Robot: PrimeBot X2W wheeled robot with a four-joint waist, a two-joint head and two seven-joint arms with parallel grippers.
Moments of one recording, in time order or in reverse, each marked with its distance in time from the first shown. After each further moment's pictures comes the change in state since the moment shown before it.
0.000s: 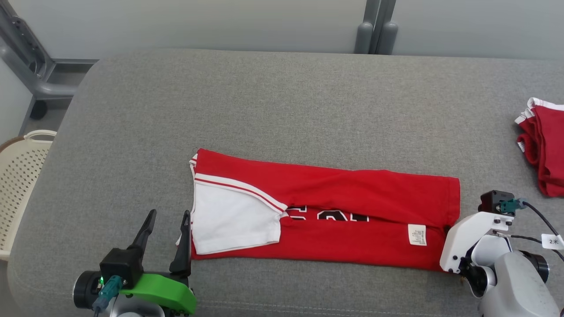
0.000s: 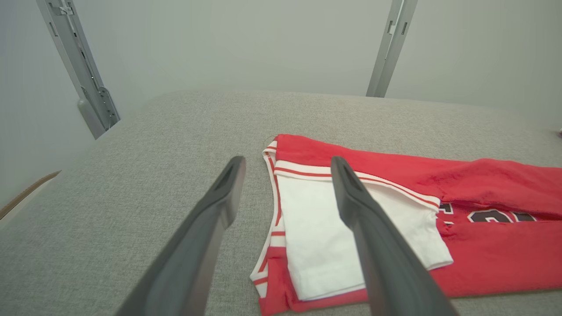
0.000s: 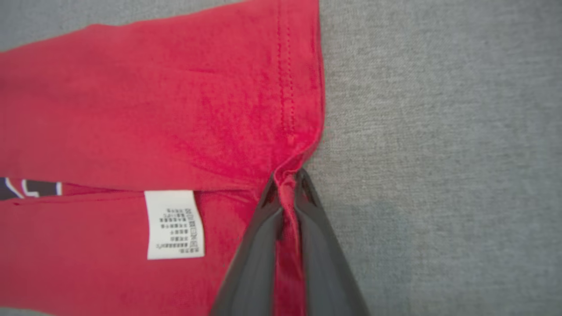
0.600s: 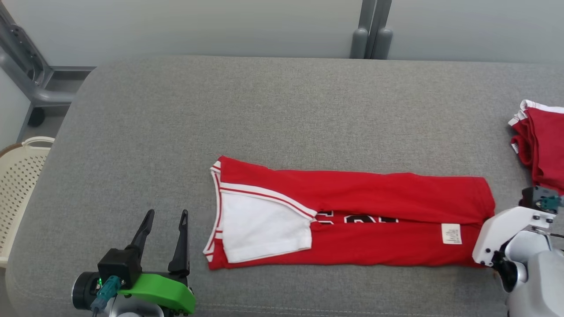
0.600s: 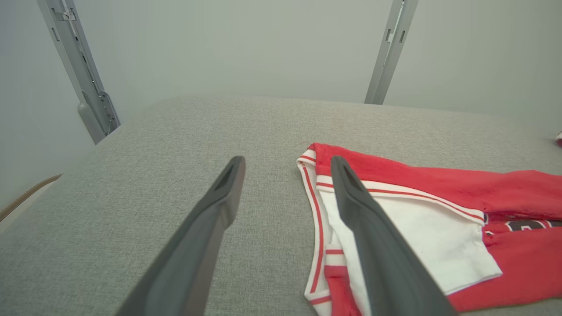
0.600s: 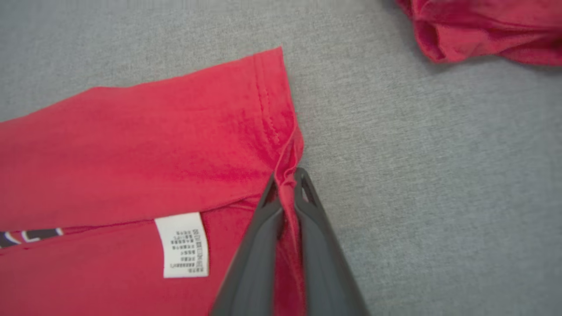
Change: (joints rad) left arm 0.002 -0.014 0.022 0.002 0.008 -0.007 0.000; right arm 0.001 0.004 -0.177 -0.082 -0.126 0.001 0.001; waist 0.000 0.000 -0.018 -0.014
